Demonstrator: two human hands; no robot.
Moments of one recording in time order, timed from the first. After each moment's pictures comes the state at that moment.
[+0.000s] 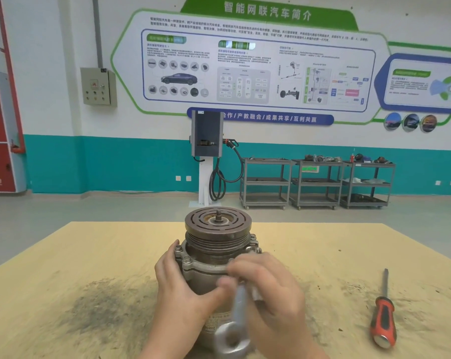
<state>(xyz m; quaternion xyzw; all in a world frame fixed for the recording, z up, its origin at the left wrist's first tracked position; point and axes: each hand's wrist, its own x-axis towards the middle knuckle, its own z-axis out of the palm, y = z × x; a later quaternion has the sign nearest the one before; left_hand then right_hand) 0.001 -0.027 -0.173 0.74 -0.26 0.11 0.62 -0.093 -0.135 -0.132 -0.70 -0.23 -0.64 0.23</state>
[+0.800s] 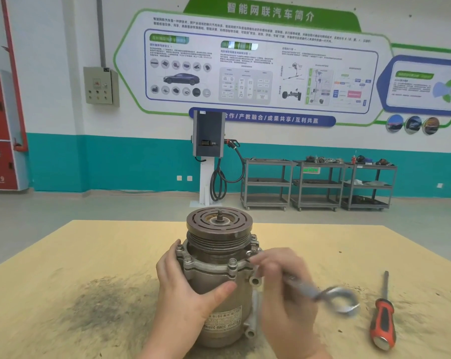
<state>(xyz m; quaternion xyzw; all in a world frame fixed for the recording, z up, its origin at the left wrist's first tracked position) 0.000 -0.026 -0.172 0.73 -0.26 0.10 0.62 -0.089 -0.144 -0.136 -0.63 -0.20 -0.65 0.37</state>
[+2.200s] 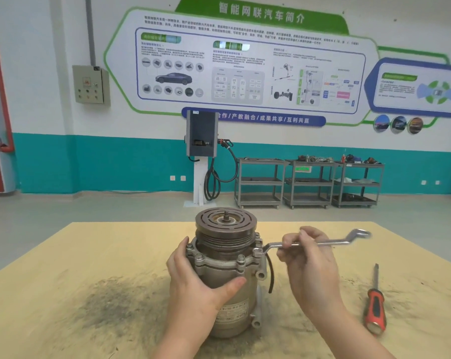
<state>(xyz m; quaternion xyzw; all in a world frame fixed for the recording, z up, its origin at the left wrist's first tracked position) -0.002 -0.021 -0.174 0.71 -0.29 0.12 0.63 -0.100 -0.174 -0.118 -0.48 -0.01 -0.47 0.74</state>
